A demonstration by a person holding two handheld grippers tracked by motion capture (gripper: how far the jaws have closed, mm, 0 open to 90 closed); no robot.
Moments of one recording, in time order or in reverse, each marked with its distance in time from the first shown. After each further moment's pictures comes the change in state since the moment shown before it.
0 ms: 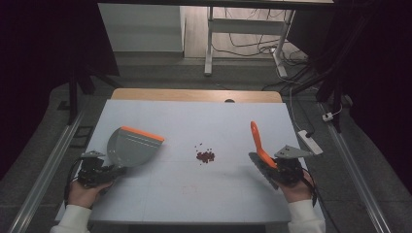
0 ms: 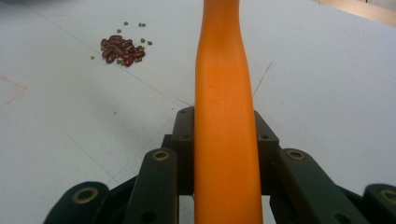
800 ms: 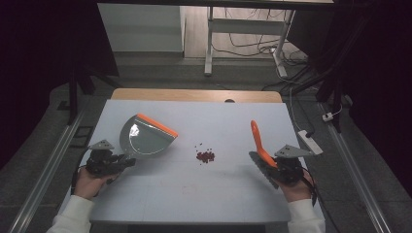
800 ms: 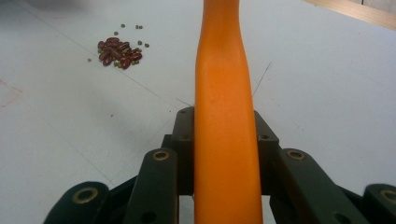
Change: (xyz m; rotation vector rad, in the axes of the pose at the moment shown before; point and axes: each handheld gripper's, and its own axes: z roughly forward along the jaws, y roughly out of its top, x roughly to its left) left arm -0.010 0.029 0.007 -0.050 -0.084 0.221; right arm -0.001 0.001 0.000 -0.002 -0.009 0.001
